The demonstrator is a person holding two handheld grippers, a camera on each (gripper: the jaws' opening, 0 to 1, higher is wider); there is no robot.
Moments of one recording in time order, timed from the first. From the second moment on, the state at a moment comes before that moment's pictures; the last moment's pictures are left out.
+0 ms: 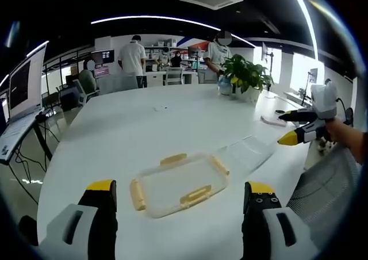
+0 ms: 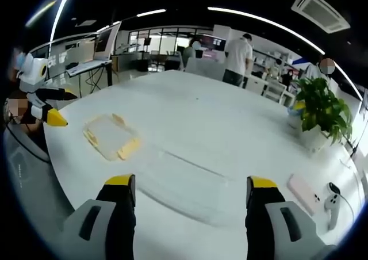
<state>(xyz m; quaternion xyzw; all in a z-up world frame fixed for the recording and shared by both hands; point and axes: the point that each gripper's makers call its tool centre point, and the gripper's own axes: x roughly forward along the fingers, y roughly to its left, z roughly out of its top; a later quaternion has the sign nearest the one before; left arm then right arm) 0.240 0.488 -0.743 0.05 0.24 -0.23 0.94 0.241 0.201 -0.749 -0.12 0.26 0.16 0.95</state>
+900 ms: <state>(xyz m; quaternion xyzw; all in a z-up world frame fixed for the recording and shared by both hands) 0.251 0.512 -0.732 0.06 0.24 -0.24 0.94 0.247 0.233 -0.714 -0.12 0.21 0.22 0.94</state>
